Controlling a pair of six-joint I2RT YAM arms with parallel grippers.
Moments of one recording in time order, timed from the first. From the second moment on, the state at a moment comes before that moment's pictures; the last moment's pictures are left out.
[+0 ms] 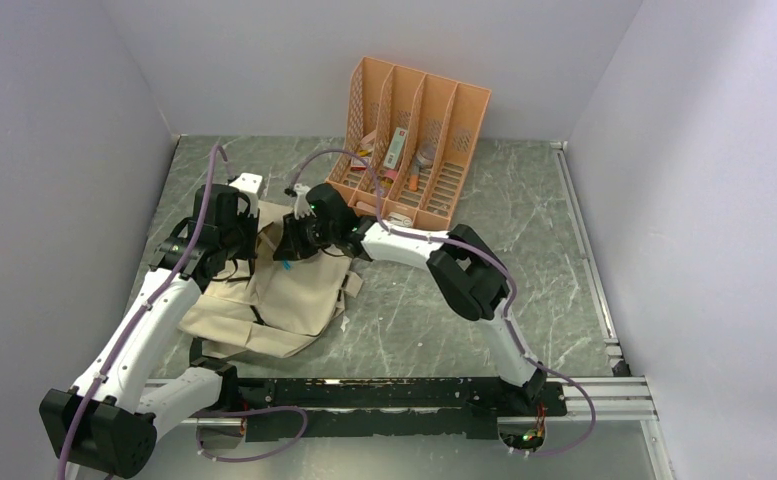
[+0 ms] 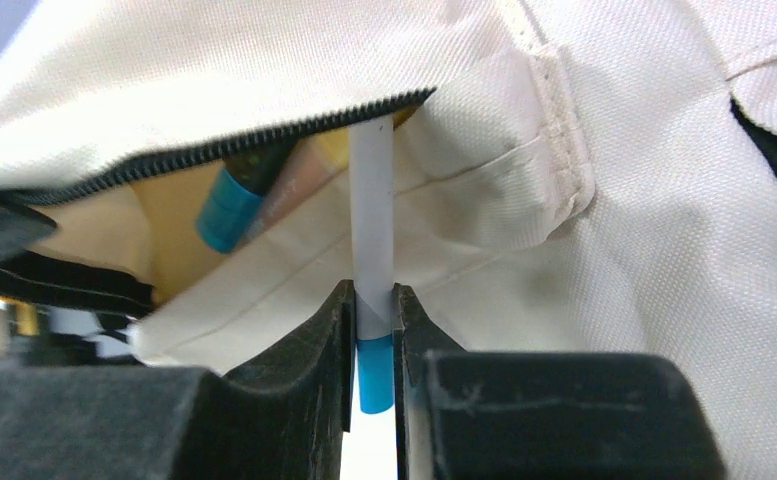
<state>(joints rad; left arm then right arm) -0.27 1.01 0.95 -0.66 -0.13 -0.01 0.91 2.21 1.62 0.07 -0.43 0.43</state>
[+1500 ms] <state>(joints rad) -0.27 1.01 0.95 -0.67 -0.13 -0.03 0.99 2.20 1.58 0.26 -0.54 0.76</state>
